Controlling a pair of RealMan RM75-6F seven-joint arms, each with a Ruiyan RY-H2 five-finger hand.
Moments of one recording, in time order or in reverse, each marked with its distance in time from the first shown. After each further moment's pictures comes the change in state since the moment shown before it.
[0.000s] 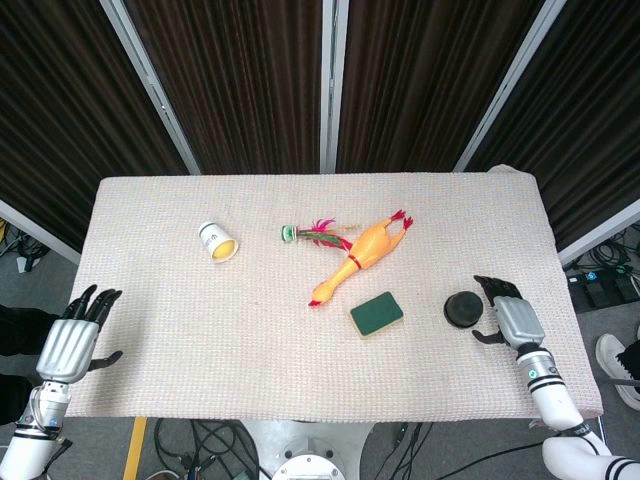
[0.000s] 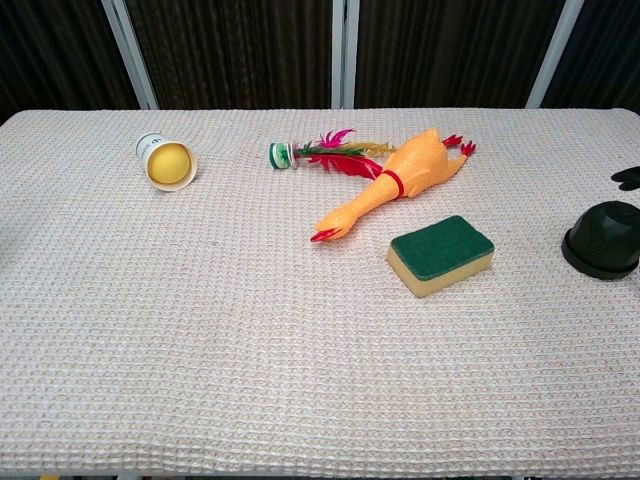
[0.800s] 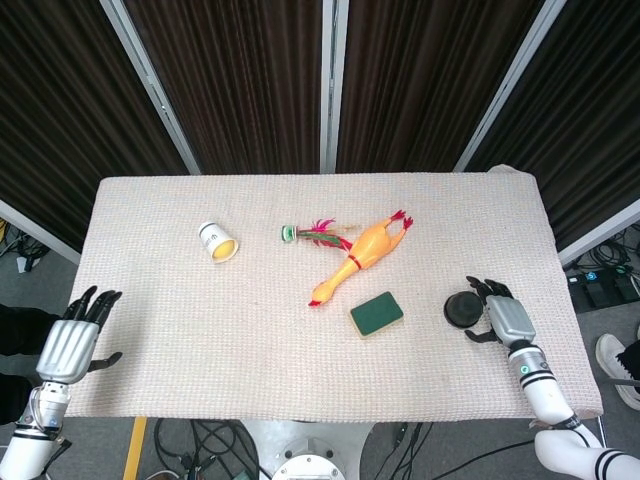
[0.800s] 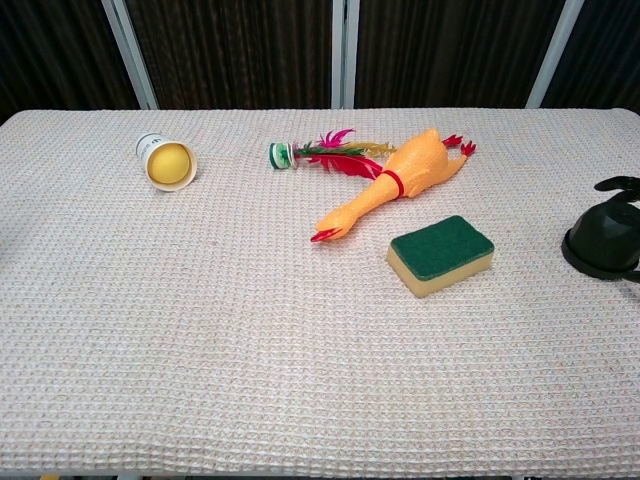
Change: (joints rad) left arm -0.001 -0.001 0.006 0.011 -0.003 -0.007 -0.005; right arm 0.031 -0.036 -0.007 0.039 0.018 -0.045 0.028
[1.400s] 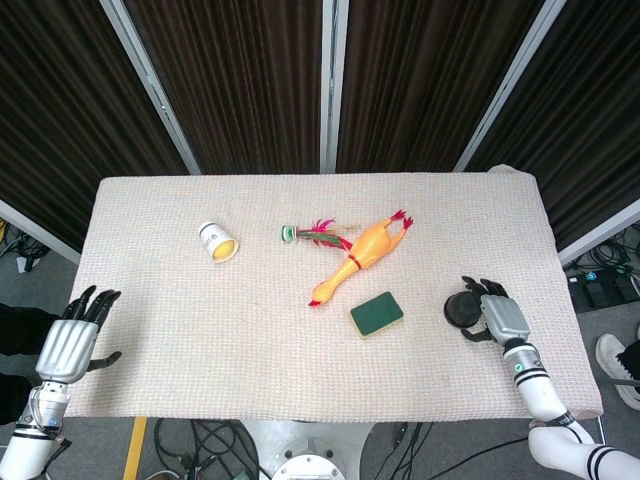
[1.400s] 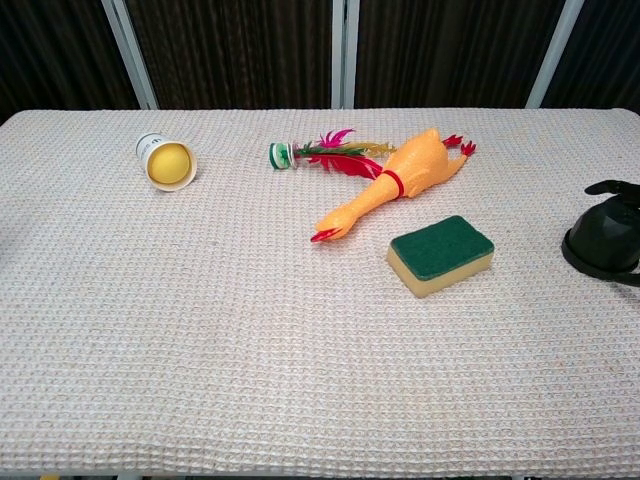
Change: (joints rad) left arm 0.000 -0.005 -0.001 0.010 -0.002 0.002 -0.005; right arm 0.015 -0.032 -0.001 0.027 0.015 -0.009 -0.026
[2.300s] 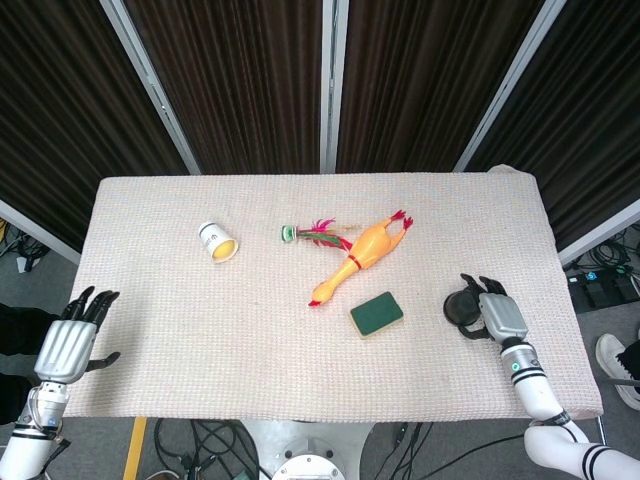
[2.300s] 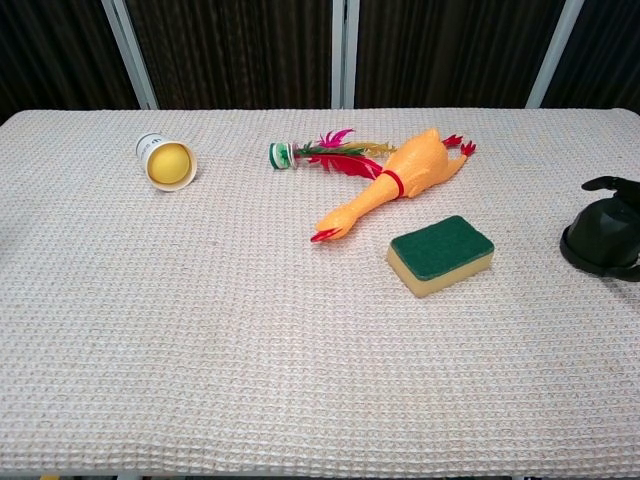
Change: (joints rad) left arm 0.001 -0.002 0.001 0.011 -0.006 -0.006 -0.009; right arm 0.001 -0.020 0.006 0.009 0.008 0.028 -0.023
